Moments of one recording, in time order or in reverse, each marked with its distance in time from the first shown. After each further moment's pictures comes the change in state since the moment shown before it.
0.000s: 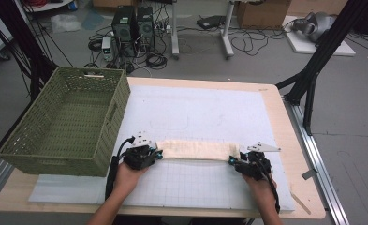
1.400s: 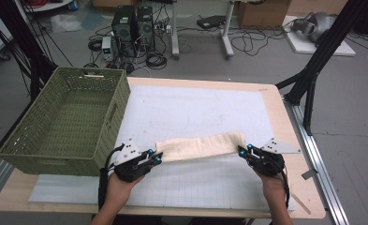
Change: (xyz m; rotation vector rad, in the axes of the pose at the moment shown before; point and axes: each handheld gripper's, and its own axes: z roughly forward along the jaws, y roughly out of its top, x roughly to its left) left arm -0.032 0.003 -0.060 -0.272 -0.086 0.101; right arm -0.013 0.020 -0.037 -0.247 0.105 -0.207
